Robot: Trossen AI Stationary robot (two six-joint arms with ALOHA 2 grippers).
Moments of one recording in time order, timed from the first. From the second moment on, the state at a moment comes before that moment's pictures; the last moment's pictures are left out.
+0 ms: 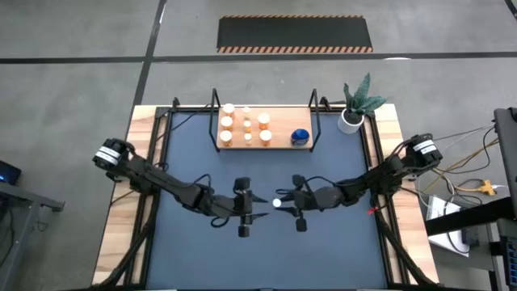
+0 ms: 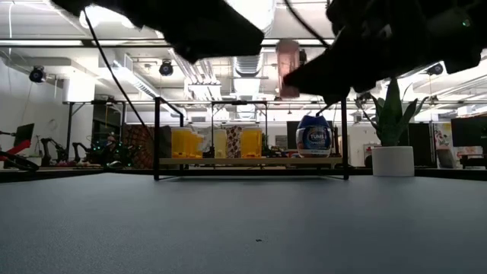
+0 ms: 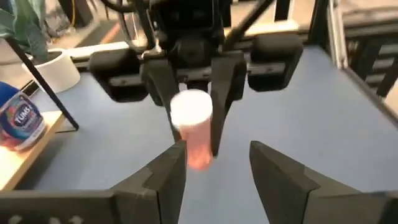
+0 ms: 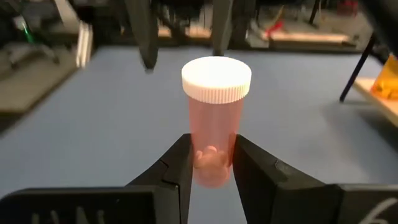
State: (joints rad) left arm -0.39 1.60 0.89 0.37 -0.42 -0.05; right arm 0.34 1.62 0.56 0.77 0.27 0.05
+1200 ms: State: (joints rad) left arm -0.34 1.86 0.80 1.04 -0.43 -0.04; right arm 0.34 1.64 0.53 0.91 0.28 0.03
